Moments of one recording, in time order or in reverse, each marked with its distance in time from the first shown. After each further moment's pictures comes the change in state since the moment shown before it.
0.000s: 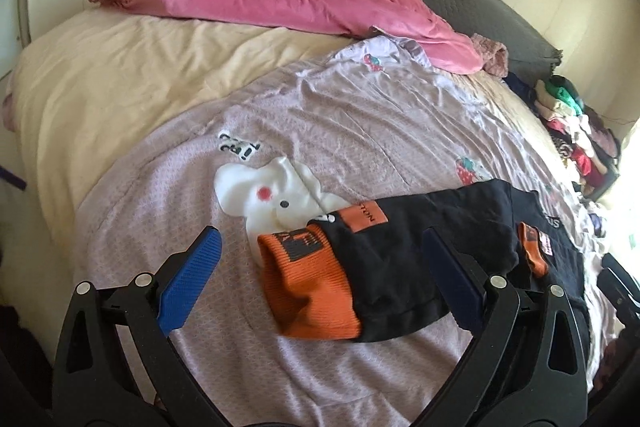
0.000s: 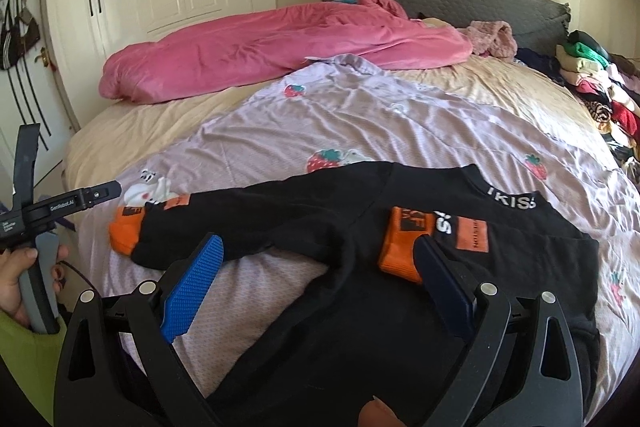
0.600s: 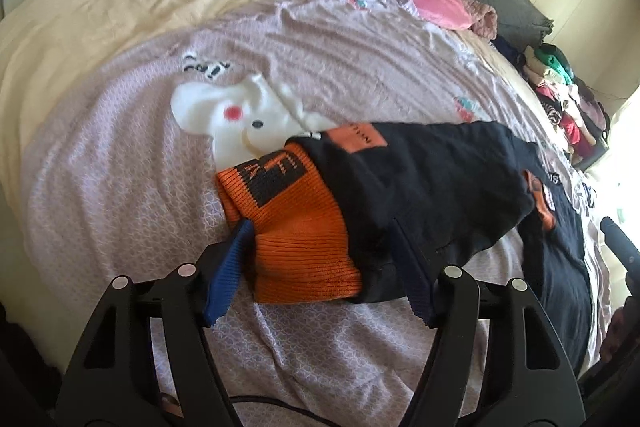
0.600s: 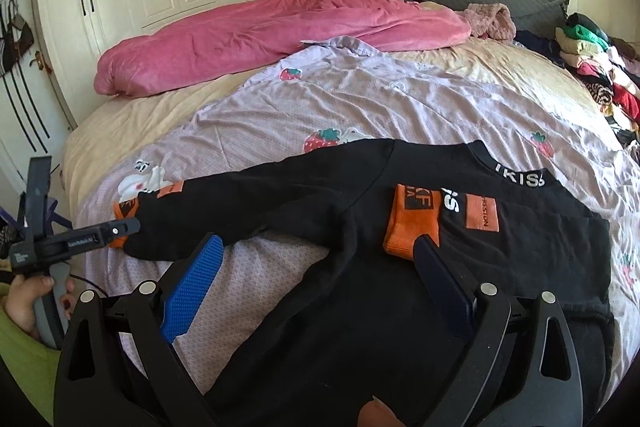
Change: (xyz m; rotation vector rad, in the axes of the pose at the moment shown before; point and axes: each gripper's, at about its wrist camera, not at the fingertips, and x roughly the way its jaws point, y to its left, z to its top) left arm 0.044 -0.003 -0.038 0.024 0.148 -0.051; right arm 0.016 -0.009 -0.015 0.045 0.042 0.004
